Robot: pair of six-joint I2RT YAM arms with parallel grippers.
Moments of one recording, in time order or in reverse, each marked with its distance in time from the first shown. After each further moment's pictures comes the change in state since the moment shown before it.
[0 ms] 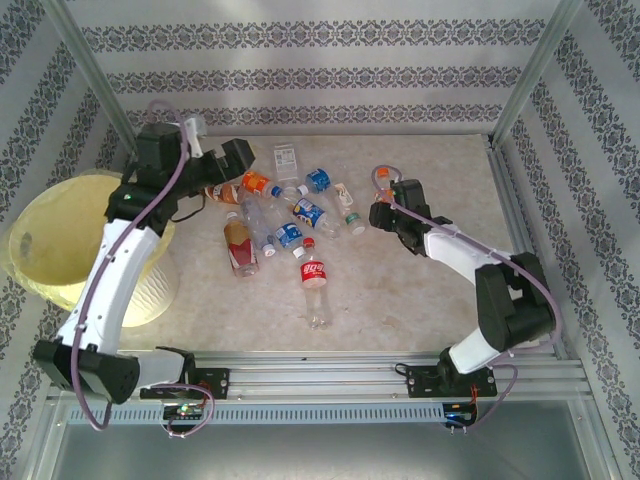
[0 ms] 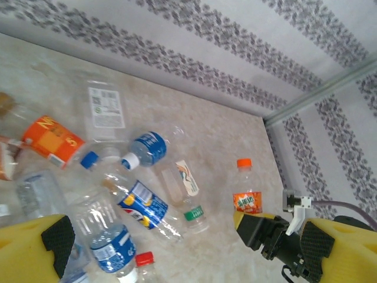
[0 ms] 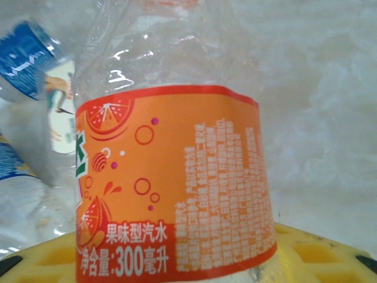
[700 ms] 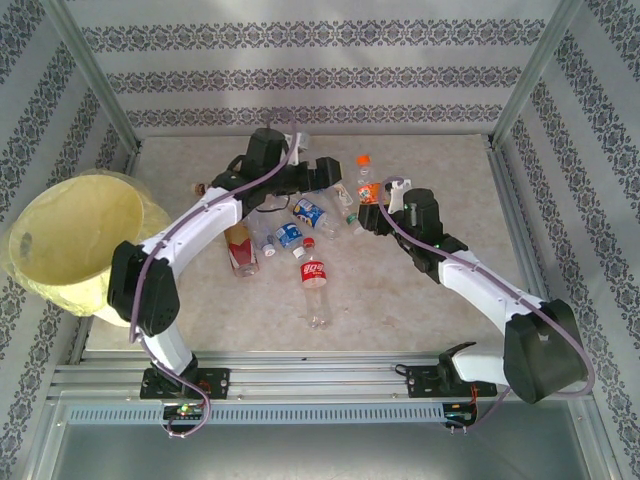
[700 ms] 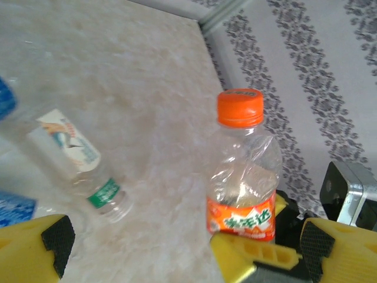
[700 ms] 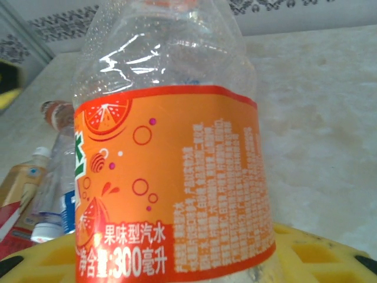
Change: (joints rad) left arm -0.286 0.447 0.040 0.385 0.164 -0.087; right arm 0.062 -0.261 -0.131 0.167 -0.209 -0.069
